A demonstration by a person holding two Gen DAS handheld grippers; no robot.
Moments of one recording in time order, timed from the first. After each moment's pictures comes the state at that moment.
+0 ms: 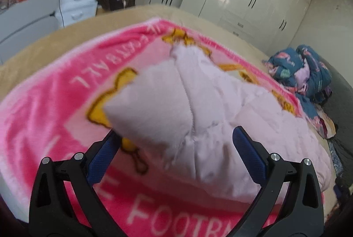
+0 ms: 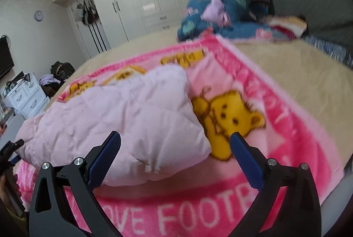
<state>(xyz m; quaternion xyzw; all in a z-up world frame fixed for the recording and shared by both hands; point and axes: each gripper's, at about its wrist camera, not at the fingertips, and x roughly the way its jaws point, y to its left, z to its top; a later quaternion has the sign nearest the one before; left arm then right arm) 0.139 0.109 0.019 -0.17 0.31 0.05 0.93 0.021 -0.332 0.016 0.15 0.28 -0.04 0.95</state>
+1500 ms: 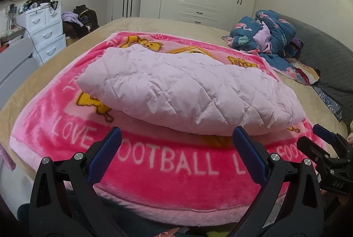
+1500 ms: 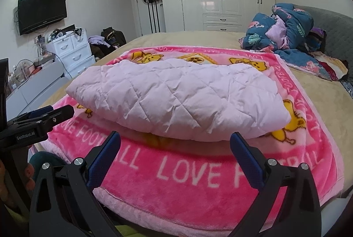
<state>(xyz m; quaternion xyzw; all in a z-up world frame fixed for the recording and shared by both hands) 0.016 -0.003 0.048 -0.04 0.31 -0.05 0.95 -0.050 -0.197 0.039 0.03 0.29 0.12 0.95</state>
